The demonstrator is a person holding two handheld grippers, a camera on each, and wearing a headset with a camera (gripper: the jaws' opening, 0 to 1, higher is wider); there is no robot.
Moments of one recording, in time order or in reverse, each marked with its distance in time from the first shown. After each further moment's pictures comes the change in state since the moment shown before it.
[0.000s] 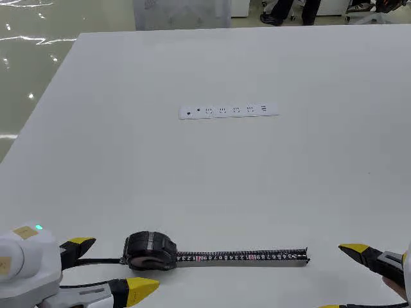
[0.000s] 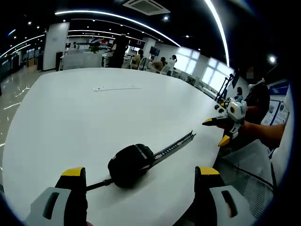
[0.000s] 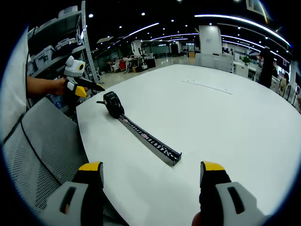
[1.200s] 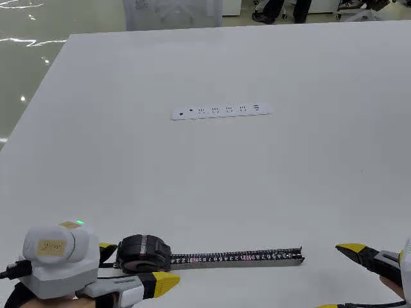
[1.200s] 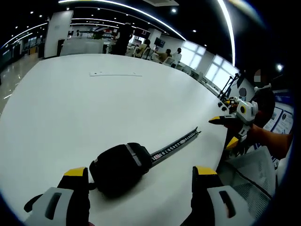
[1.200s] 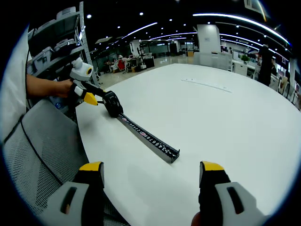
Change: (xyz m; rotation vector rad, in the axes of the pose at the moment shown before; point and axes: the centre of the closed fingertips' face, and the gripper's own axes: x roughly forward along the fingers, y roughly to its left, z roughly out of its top) left arm 0.045 -0.007 -0.014 -0.063 0.090 -0.001; right arm -0.001 -0.003 -0.004 0.014 0.005 -0.003
